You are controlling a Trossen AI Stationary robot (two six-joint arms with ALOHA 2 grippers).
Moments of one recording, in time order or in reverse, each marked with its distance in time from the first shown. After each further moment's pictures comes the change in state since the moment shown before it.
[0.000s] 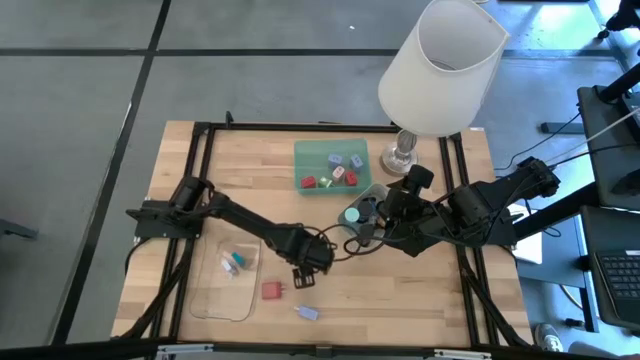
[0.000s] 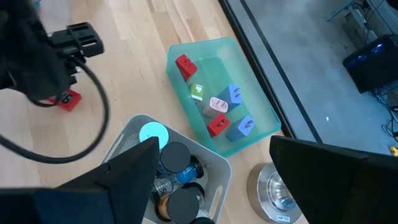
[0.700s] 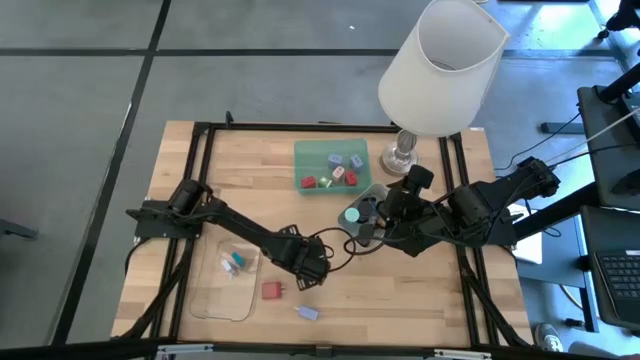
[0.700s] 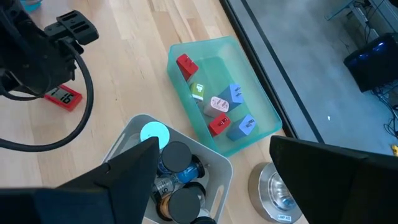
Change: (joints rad) left arm -0.055 0.000 -0.010 -0.001 -0.175 -0.207; right arm 0.000 0.000 0.000 0.000 -0.004 0.005
